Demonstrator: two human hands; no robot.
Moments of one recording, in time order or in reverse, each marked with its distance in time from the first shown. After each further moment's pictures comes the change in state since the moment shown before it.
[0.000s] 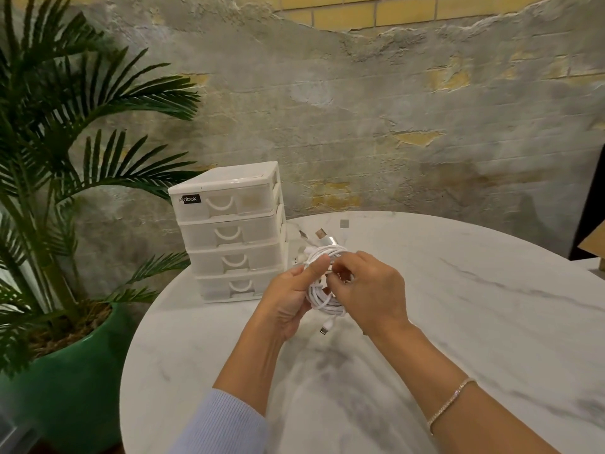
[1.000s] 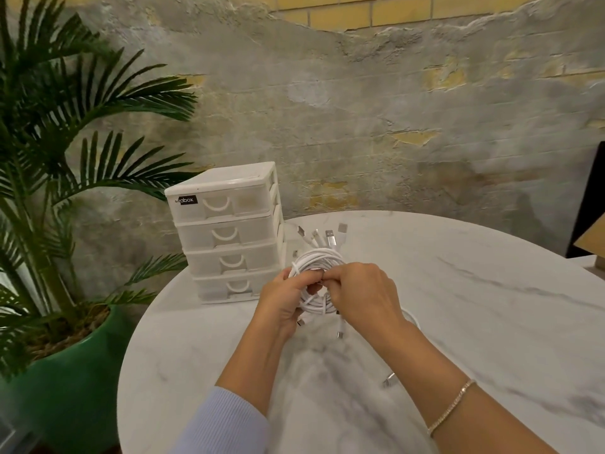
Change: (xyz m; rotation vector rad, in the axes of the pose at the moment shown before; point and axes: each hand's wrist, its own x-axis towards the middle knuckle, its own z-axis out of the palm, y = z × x) left_hand 0.007 -0.006 0.001 0.002 0.348 -0.122; right_hand 0.007 -0.011 -0.017 -0.160 -0.531 0.201
